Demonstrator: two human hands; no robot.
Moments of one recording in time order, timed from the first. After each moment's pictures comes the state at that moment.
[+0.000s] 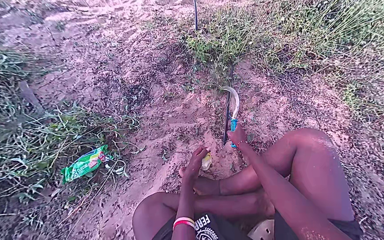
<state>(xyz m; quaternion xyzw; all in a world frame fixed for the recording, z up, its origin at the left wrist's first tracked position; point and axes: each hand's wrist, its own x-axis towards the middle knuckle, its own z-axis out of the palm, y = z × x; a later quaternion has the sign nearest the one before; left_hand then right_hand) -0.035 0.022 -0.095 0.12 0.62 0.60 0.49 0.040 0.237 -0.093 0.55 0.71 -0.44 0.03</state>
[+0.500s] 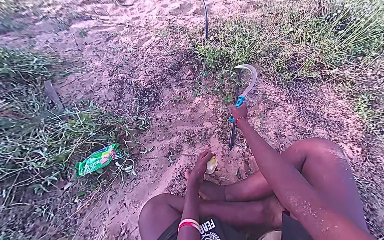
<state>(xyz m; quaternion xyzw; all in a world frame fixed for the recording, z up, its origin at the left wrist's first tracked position) -0.036 0.021 -0.093 0.10 0.61 0.62 0.49 -0.048 0.283 -0.045 0.57 0.65 -0.48 -0.18</state>
